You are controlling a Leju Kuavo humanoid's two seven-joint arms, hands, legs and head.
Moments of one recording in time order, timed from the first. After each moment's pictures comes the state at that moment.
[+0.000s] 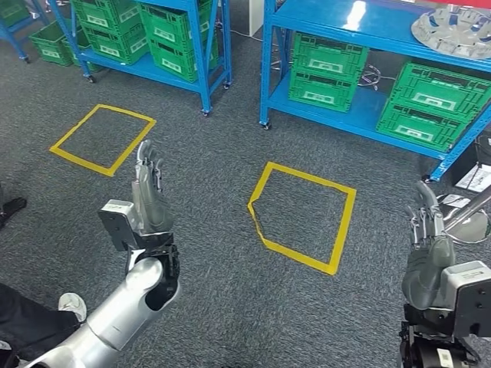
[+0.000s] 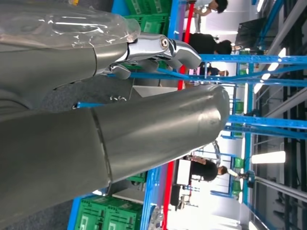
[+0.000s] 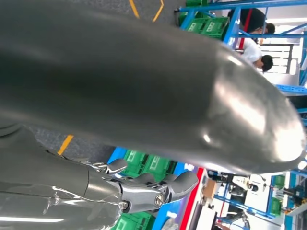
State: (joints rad) left arm -0.23 0.14 -0.50 -1.54 0.31 0.54 -0.54; right arm -0.06 -0.27 0.53 -1.84 0.15 -0.47 -0.13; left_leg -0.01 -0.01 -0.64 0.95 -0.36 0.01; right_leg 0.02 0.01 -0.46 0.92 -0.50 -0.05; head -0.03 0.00
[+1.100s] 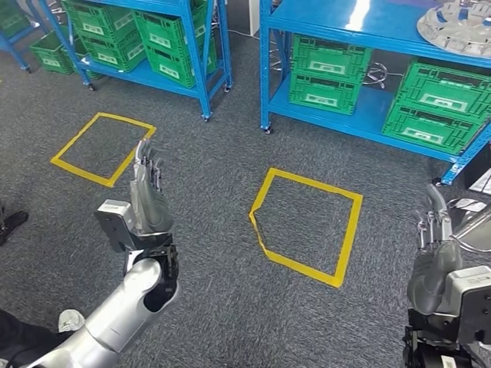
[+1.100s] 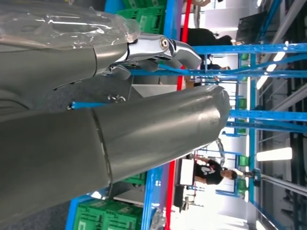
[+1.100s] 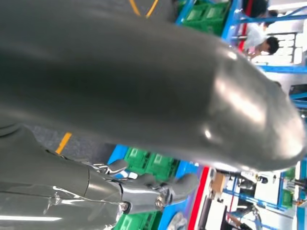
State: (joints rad) left arm -0.22 0.15 -0.50 -1.56 0.30 0.53 -0.52; right arm -0.03 -0.27 0.53 -1.87 0.19 -0.48 -0.10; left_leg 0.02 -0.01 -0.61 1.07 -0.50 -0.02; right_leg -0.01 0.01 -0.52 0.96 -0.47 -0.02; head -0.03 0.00
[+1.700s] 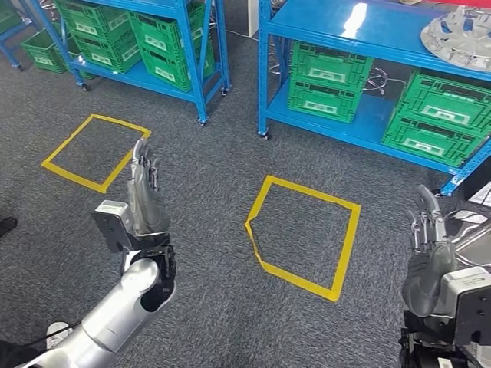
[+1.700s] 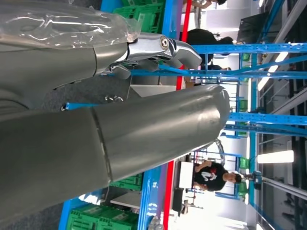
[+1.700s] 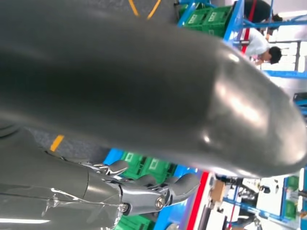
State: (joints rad) left arm -0.21 0.16 -0.50 -1.58 0.30 0.54 -0.52; right arm -0.03 -0.27 0.53 -1.88 0.19 -0.48 -0.10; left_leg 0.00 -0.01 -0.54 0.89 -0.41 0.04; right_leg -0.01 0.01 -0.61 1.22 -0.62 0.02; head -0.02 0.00
